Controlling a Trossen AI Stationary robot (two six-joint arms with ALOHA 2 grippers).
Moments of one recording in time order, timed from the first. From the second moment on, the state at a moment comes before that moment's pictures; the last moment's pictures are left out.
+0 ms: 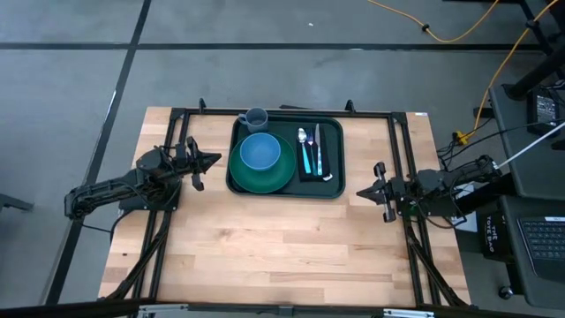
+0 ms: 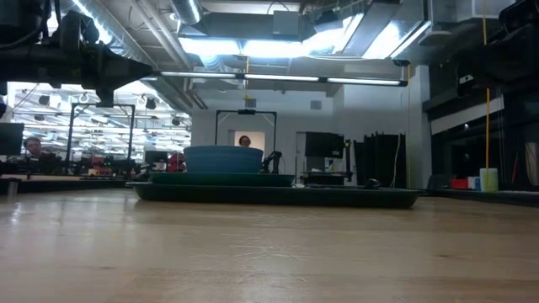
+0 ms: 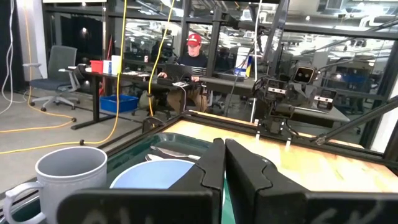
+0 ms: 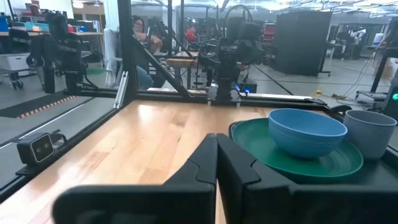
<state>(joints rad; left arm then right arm) 0.33 0.00 0.01 0.11 0.00 -0.15 0.32 0.01 0.02 0.02 0.23 -0.03</state>
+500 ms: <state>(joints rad) 0.33 0.00 0.01 0.11 0.00 -0.15 0.32 0.01 0.02 0.02 0.23 -0.03</state>
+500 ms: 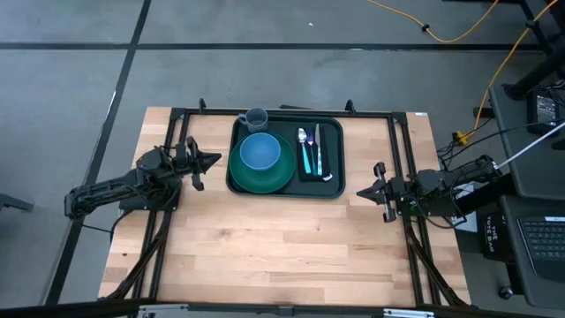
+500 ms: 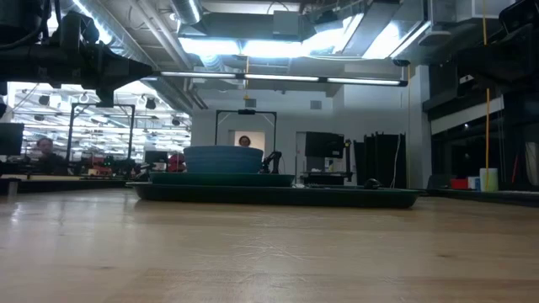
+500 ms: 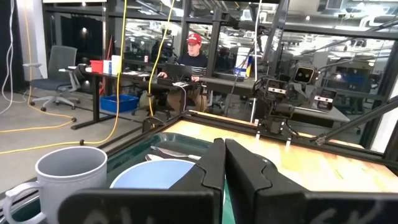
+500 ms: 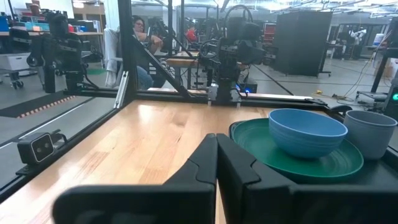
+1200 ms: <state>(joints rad) 0.33 0.00 0.01 0.11 0.00 -0.15 0.32 0.00 0.02 0.02 0.22 -0.03</state>
